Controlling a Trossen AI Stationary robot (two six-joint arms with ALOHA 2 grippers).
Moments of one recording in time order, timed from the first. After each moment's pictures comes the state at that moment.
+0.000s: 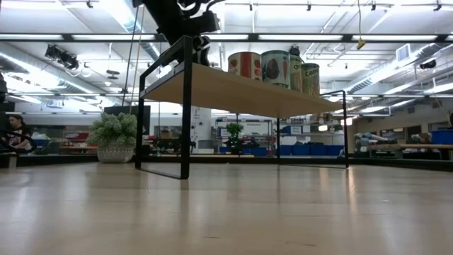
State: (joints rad) left arm 0.19 1.56 1.28 -0.59 -0.30 0.61; right arm 0.13 1.42 1.86 -1.07 0.30 0.39
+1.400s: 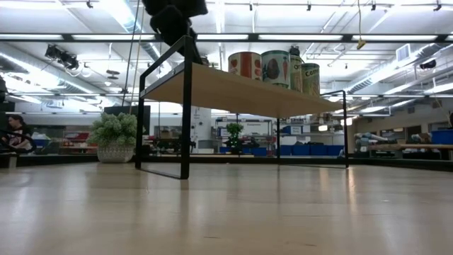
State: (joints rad) left arm 0.24 1.47 1.36 -0.77 -0.09 0.38; right arm 0.13 1.42 1.86 -1.06 0.30 0.40
